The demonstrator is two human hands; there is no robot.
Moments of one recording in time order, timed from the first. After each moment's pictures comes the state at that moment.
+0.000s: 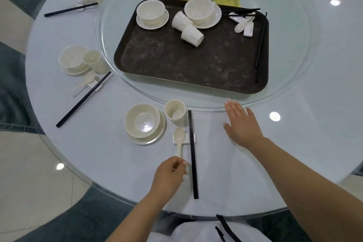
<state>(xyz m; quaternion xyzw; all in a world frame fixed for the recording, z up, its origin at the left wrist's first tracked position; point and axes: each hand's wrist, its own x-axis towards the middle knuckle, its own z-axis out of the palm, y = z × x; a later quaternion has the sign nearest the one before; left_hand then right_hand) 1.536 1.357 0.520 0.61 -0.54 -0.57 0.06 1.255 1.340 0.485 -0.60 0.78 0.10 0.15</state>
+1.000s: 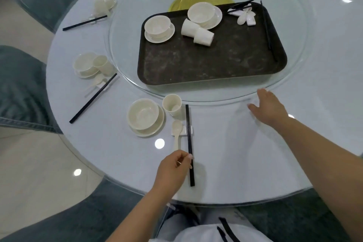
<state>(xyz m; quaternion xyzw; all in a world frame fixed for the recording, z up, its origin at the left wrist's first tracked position) 1.518 1.393 0.553 0.60 -0.58 -0.54 0.10 1.177 1.358 0.511 -0.45 0.86 -0.04 0.24</state>
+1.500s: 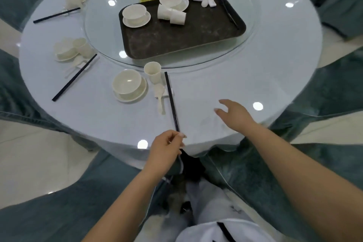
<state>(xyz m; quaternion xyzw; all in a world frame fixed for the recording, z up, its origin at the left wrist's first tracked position) 1.564 1.500 0.562 0.53 -0.60 -0.57 0.16 1.316 1.536 0.540 -0.43 0.83 -0.18 0.32</state>
